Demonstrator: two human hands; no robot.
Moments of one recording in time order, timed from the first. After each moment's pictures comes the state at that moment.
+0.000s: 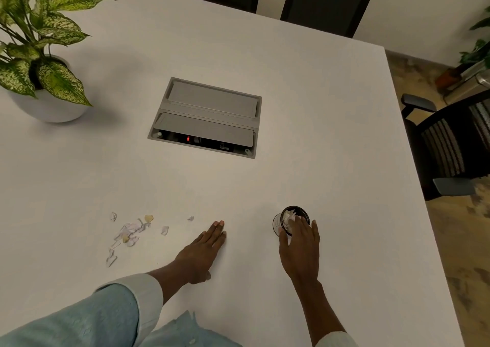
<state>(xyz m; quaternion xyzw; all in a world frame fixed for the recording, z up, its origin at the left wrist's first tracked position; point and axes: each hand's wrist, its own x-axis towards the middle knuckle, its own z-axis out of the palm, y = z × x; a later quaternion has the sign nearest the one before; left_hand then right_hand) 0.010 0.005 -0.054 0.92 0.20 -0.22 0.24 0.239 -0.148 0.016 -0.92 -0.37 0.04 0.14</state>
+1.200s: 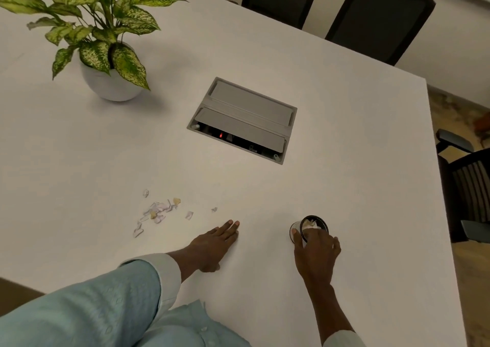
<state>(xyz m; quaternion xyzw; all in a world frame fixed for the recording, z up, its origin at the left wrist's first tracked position) -0.013 0.005 -0.052 0.93 0.20 -0.22 0.22 0.233 -0.137 0.024 -0.93 -0.36 0.07 0.05</state>
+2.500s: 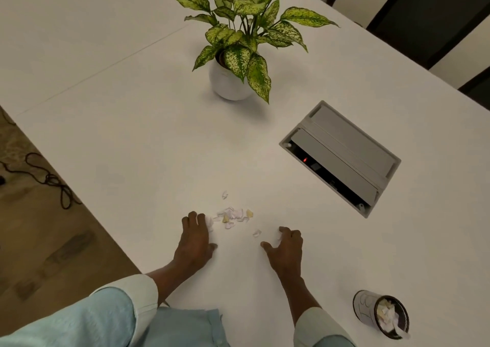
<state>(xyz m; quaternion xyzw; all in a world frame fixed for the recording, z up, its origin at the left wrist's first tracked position) -0.190 0.040 -0.046 0.65 0.70 0.02 0.29 0.064 0.033 -0.047 -0.81 -0.49 0.32 0.08</state>
